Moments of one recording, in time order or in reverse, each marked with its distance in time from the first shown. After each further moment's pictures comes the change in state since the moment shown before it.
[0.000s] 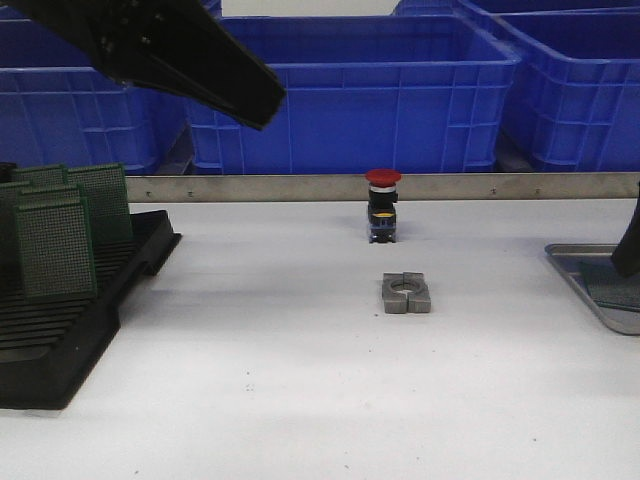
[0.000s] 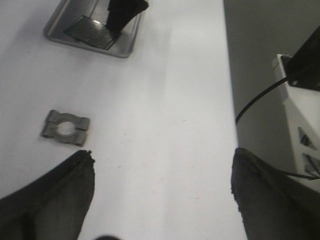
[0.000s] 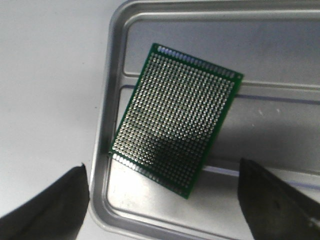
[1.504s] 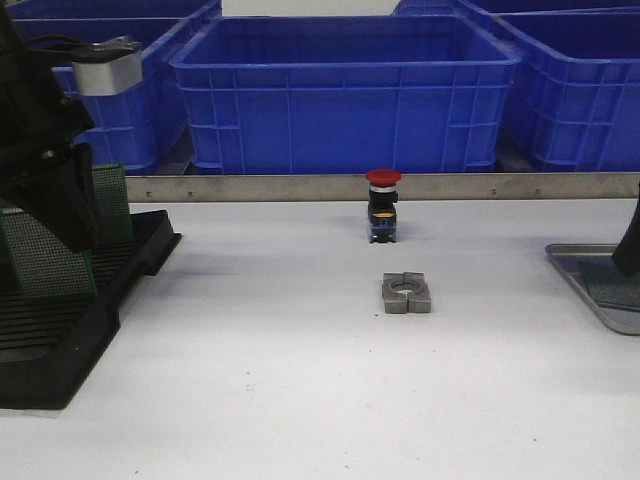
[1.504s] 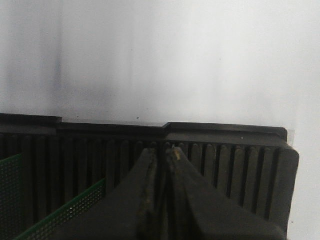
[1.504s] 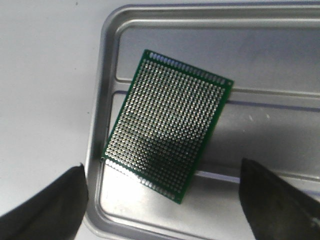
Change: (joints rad) left arm 0.101 0.167 -0.132 0.723 -0.100 -0.002; right arm 0.000 0.000 0.000 -0.002 -0.021 0.000
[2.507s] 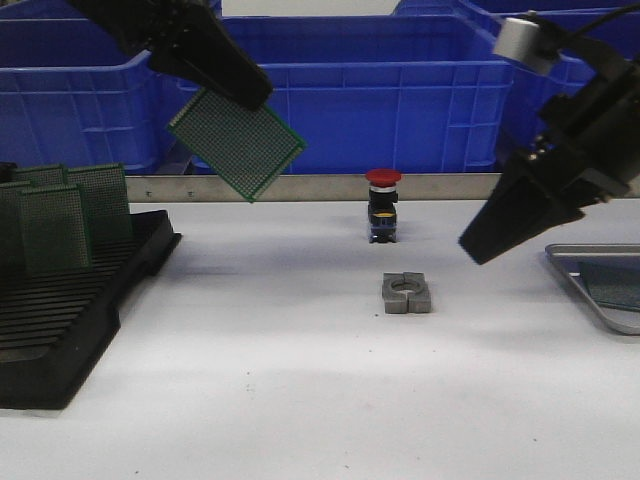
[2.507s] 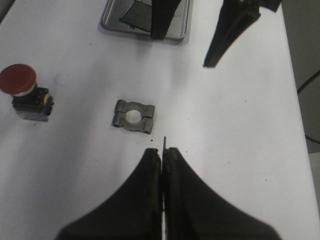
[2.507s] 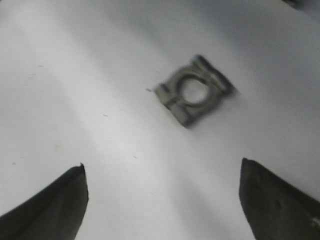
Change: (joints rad) left arm -0.095 -0.007 -0.140 -0.596 0.113 -0.024; right arm 0.334 -0.052 -0.066 0.135 0.256 -0.535
